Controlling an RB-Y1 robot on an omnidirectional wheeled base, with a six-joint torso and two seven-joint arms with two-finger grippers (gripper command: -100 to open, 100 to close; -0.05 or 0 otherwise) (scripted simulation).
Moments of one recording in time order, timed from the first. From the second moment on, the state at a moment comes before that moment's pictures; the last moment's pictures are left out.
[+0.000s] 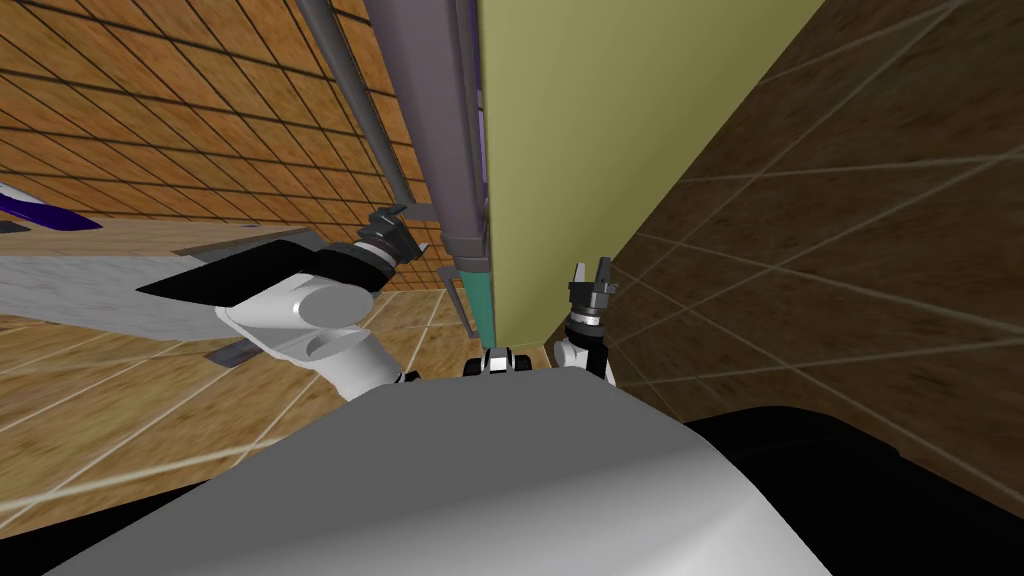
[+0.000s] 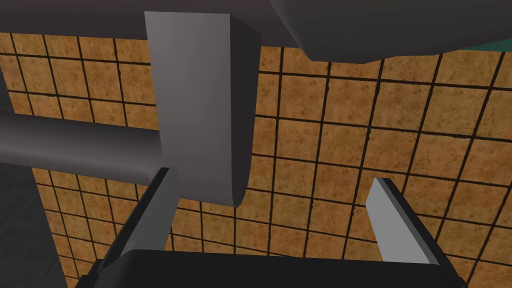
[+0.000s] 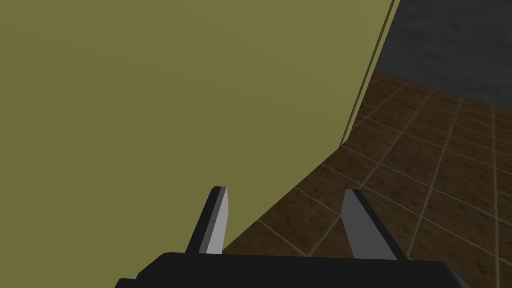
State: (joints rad) left arm -0.23 0.10 0.34 -2.51 0.42 1.04 -0.18; right arm 0.50 0.00 0.06 -2.35 -0.01 -0.56 -0.05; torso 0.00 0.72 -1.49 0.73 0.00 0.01
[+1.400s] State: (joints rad) left arm -0.41 0.24 0.23 -2.46 0.29 1.27 0.04; right arm 0.50 0.00 0.06 -2.35 -0.01 -0.56 -0.05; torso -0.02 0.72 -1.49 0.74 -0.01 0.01
